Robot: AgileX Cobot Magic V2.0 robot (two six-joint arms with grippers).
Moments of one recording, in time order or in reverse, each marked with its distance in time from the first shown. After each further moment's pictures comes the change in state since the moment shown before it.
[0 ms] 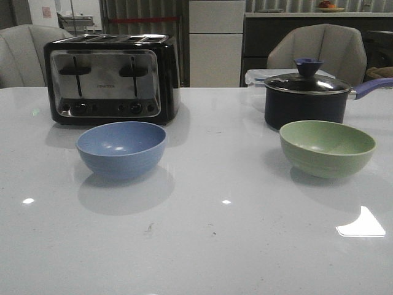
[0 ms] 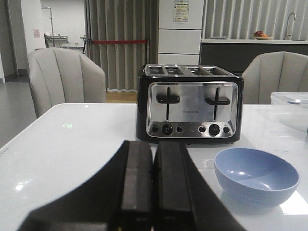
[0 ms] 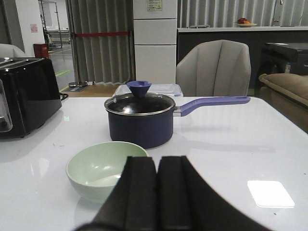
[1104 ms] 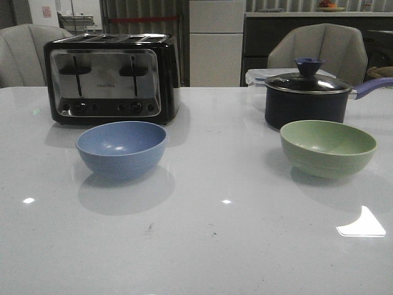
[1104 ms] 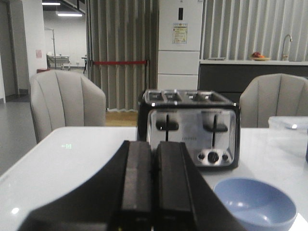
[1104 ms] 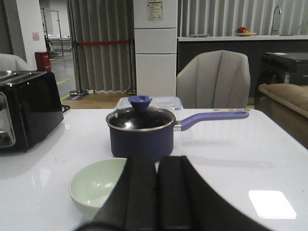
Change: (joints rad) left arm 0.000 0.000 -0.084 0.000 -0.007 0.000; right arm 0.000 0.000 -0.093 0.000 0.050 0.000
